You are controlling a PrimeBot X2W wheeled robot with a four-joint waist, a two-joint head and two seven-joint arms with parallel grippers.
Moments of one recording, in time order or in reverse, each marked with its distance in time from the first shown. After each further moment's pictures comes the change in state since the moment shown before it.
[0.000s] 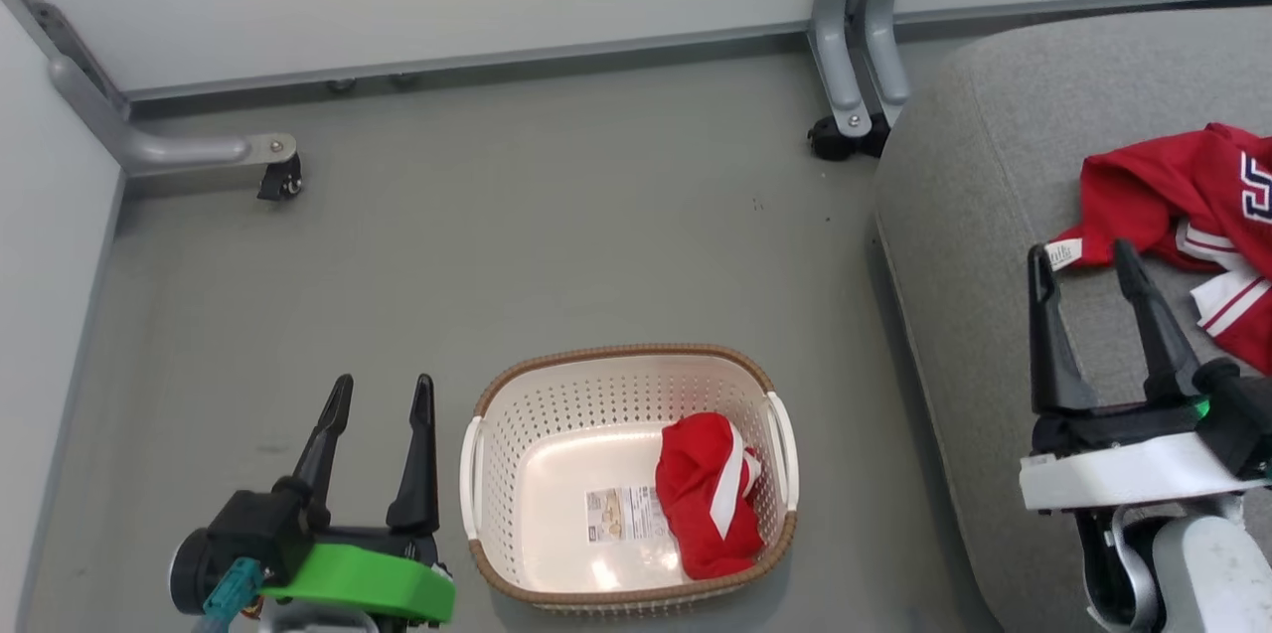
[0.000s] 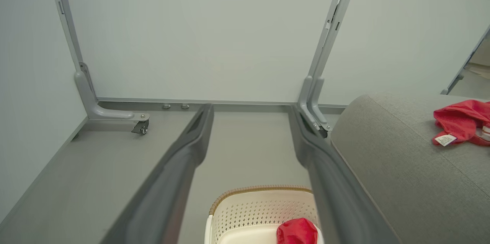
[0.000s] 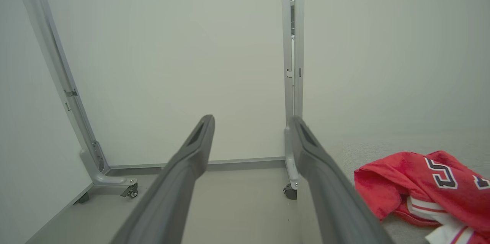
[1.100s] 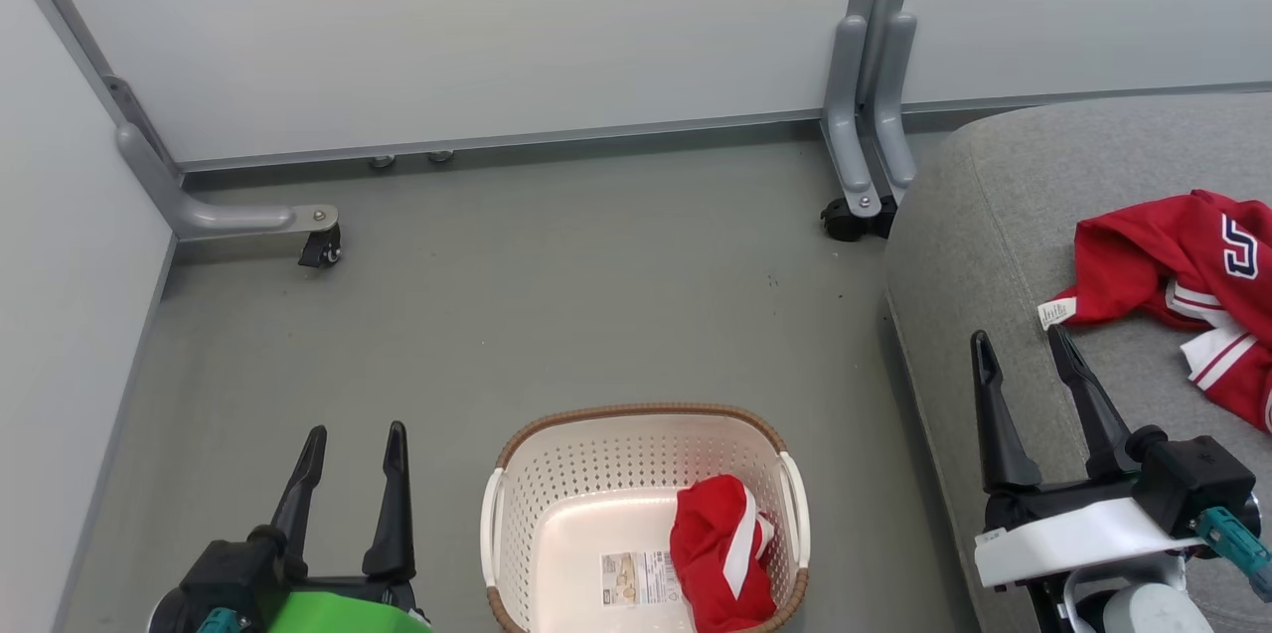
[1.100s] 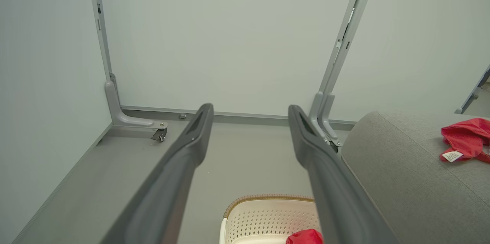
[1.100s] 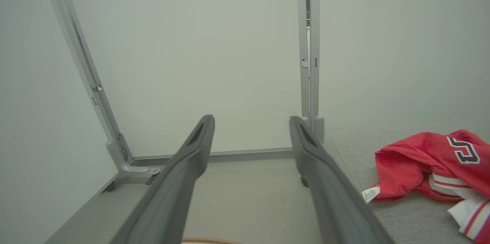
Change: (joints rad) left arm 0.069 0.000 0.043 -0.012 -0.007 0.000 0.000; right arm 0.079 0.045 0.040 0.056 -0.006 0.000 0.000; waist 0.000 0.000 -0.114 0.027
